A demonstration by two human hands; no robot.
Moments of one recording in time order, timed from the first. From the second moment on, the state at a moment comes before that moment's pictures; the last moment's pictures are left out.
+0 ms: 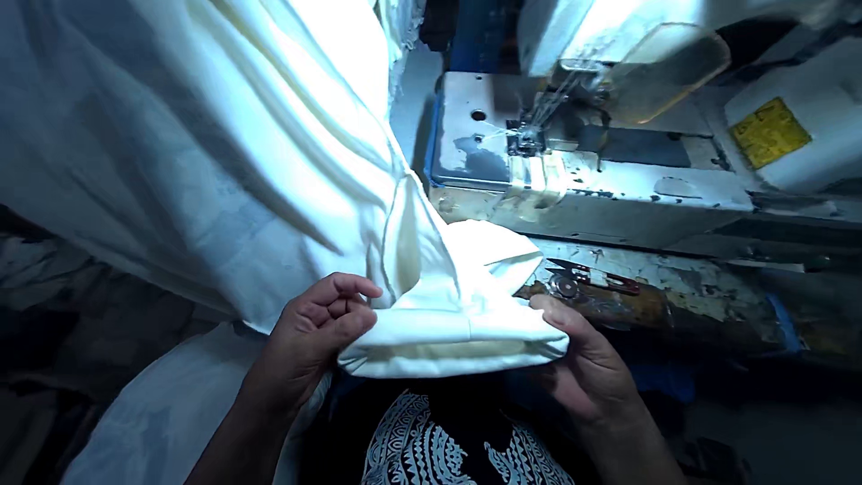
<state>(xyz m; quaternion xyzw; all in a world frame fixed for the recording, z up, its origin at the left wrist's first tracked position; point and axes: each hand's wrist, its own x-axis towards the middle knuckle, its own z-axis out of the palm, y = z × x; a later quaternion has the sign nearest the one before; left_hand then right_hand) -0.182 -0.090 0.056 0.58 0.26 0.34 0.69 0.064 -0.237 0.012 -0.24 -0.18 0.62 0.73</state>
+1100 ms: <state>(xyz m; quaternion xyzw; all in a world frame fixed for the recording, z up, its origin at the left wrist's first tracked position) 0.051 0.039 0.129 0.95 0.17 0.21 0.15 0.096 -0.163 0.029 -0.43 -0.29 0.41 0.75</state>
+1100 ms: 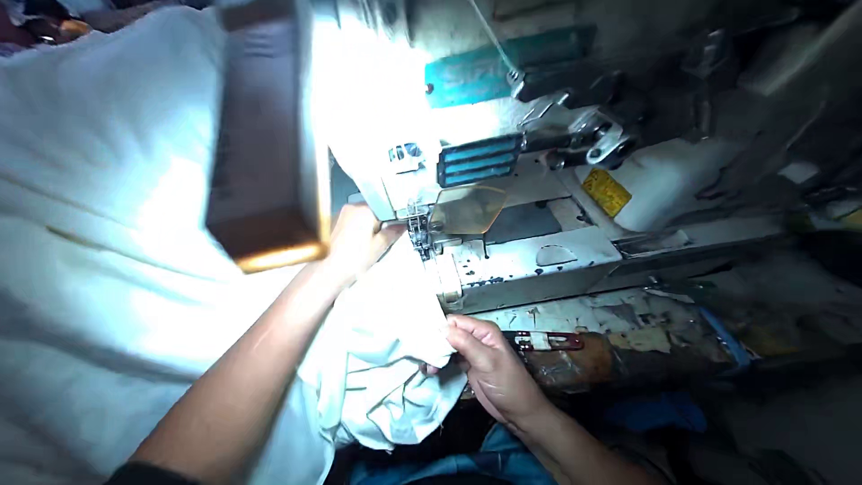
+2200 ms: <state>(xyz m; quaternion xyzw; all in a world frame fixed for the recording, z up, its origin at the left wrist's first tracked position) 0.054 0.039 0.145 0.95 0.24 0.19 0.10 0.099 -0.182 0.030 -0.57 -0.44 0.05 0.69</state>
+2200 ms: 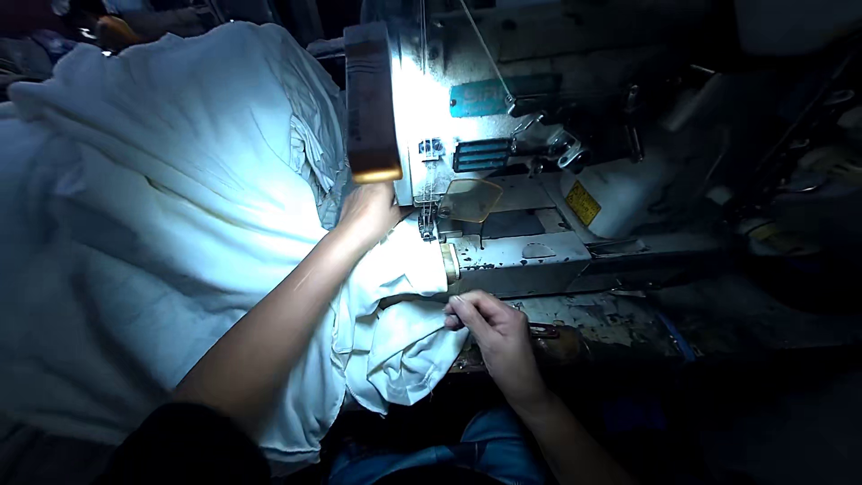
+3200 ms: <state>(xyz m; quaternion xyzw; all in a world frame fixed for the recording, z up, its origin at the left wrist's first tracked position) -0.058 -0.071 0.136 0.88 -0.13 0.45 0.04 0.076 -0.226 0.044 -0.48 -0.61 0.10 0.62</state>
